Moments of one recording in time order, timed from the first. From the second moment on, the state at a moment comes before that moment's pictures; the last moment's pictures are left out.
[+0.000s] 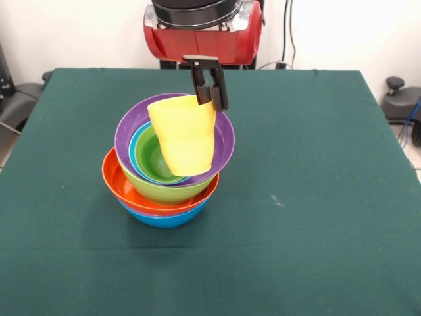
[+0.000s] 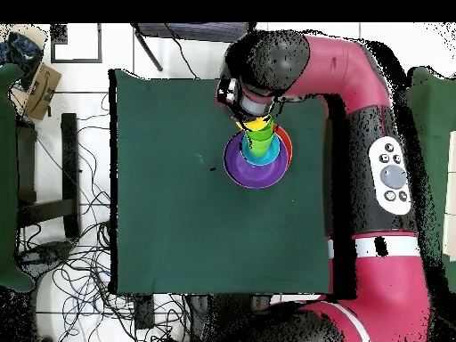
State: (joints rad) arm -0.55 -0.55 0.62 1.03 -0.38 1.34 2.03
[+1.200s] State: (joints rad) arm -0.56 -0.55 0.62 1.01 -0.39 1.34 2.03
